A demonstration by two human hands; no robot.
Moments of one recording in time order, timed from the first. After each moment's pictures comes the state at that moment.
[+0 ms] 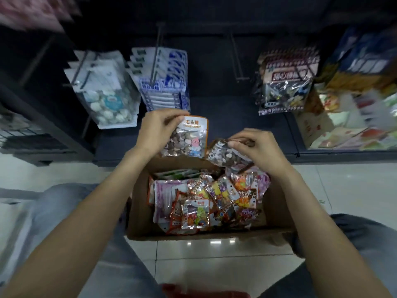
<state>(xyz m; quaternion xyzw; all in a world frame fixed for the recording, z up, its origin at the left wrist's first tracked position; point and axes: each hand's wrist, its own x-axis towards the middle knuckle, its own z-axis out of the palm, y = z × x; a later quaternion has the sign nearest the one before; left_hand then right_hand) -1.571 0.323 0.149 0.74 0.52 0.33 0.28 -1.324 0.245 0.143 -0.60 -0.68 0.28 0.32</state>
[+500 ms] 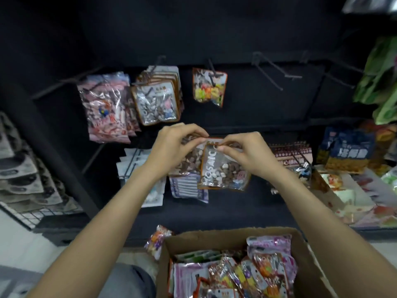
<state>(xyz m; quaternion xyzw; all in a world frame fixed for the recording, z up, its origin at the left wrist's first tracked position) -1.603 0.359 0.336 0.85 0.34 0.40 0.08 -1.394 0.330 0.319 -0.51 -0.77 0.11 0.37</state>
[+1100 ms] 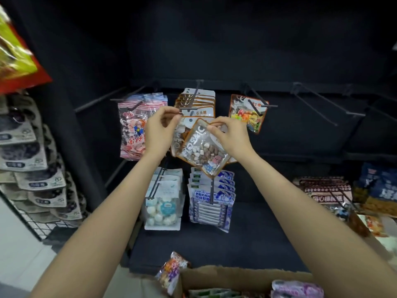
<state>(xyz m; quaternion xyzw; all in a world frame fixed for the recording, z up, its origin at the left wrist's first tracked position) -1.698 0.475 0.358 0.62 0.47 0.61 0.17 -1.515 0.458 0.361 -0.51 -0.70 0.13 0.47</state>
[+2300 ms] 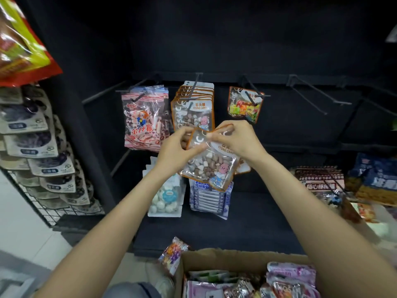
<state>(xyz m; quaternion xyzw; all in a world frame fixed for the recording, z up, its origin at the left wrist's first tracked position) -1.677 0.391 0.337 0.70 0.50 0.44 0.25 -1.501 0.393 0.367 -0.50 -0.70 0.26 0.44</state>
